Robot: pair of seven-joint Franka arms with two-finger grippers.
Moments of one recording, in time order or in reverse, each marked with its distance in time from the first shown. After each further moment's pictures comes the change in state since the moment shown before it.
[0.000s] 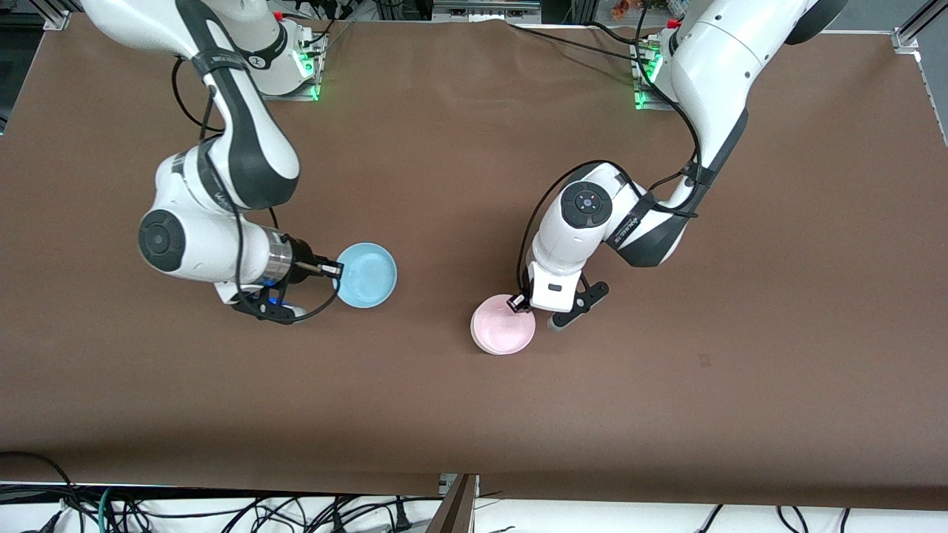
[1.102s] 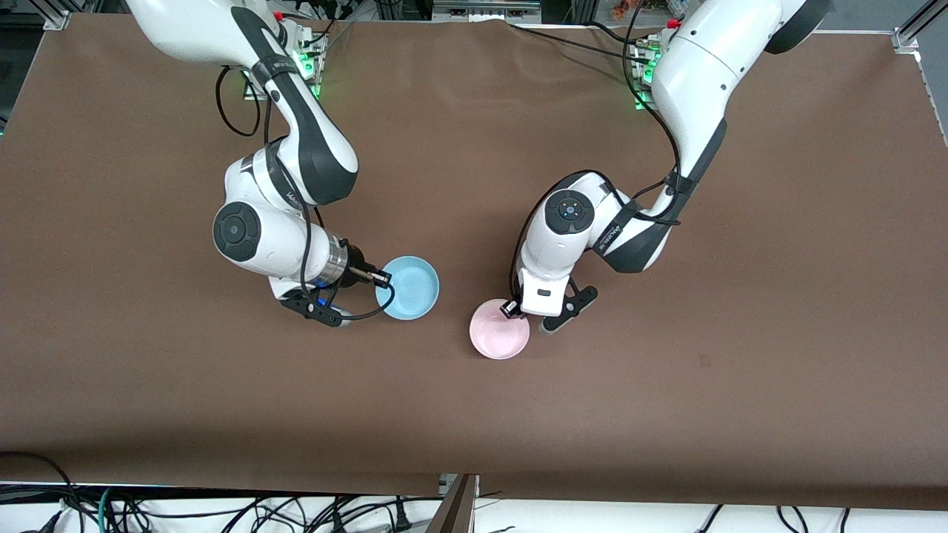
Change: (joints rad) left arm -0.088 0.043 0.083 0.028 0.000 0.039 -0.034; right arm 0.101 0.056 0.000 0.018 0.000 0.154 0.181
